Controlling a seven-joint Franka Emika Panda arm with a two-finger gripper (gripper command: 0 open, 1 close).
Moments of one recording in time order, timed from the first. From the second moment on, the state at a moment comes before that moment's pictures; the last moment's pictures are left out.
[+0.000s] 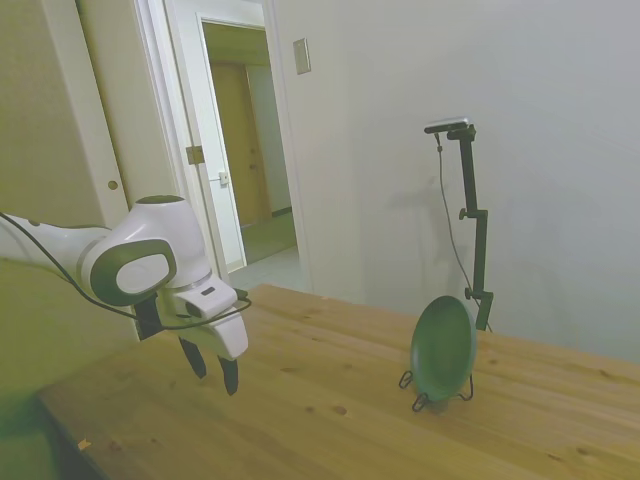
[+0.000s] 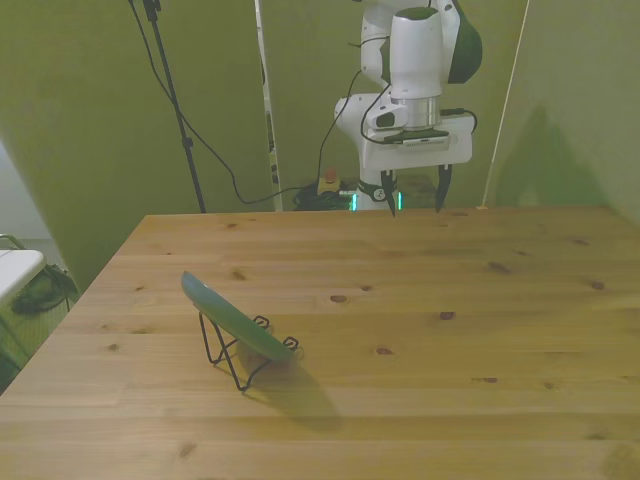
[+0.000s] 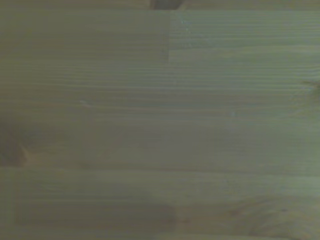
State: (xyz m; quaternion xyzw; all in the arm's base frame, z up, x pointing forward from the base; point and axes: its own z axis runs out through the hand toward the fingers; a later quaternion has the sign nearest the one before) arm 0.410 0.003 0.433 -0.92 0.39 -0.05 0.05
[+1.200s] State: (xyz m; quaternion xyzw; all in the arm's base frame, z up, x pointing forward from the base) arm 0.511 -0.258 0.600 -0.83 0.54 -0.13 0.01
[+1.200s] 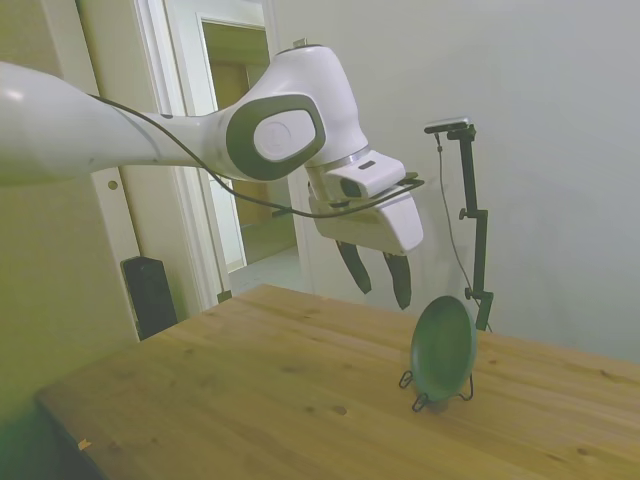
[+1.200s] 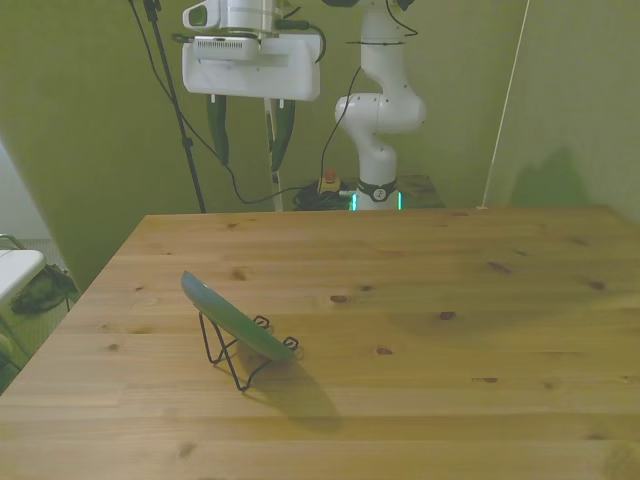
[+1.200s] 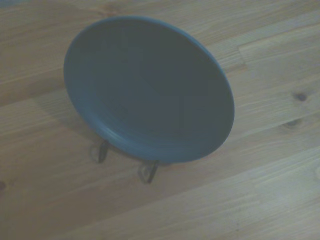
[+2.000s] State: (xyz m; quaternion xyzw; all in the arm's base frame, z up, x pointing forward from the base) arm 0.618 -0.336 0.585 -0.90 0.41 -0.11 -0.11
